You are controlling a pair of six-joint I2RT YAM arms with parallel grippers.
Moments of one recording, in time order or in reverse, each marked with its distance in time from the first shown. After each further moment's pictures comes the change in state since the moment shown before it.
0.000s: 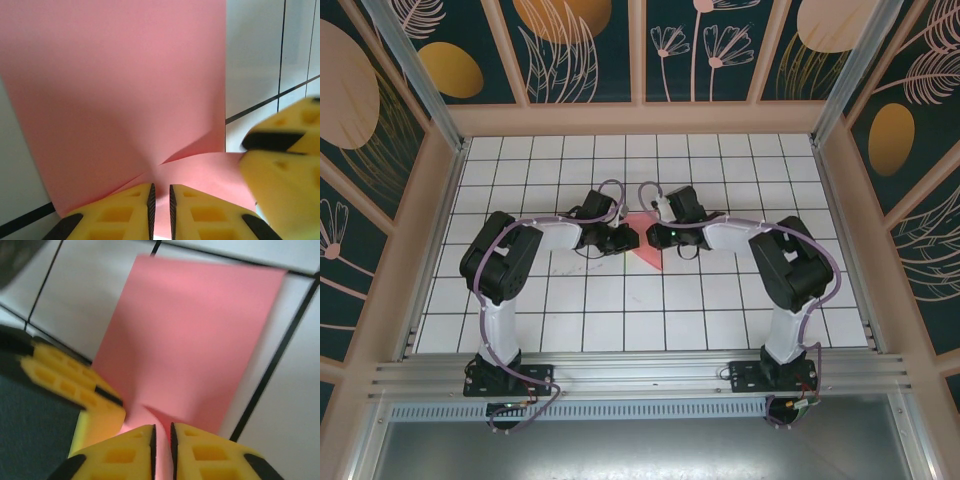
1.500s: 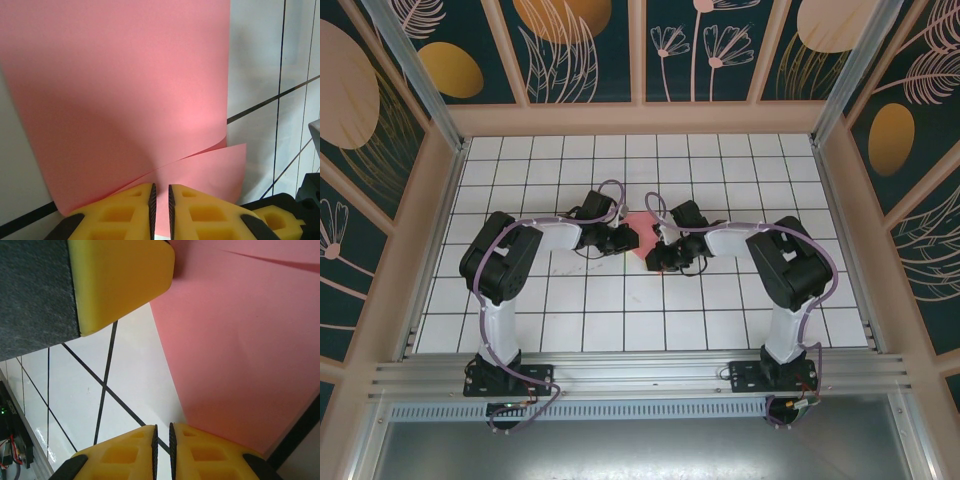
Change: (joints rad) left arm 0.000 -0.002 -0.006 0.007 -0.003 0.000; right arm 0.003 0.014 -0.090 -0.112 -0.351 0.135
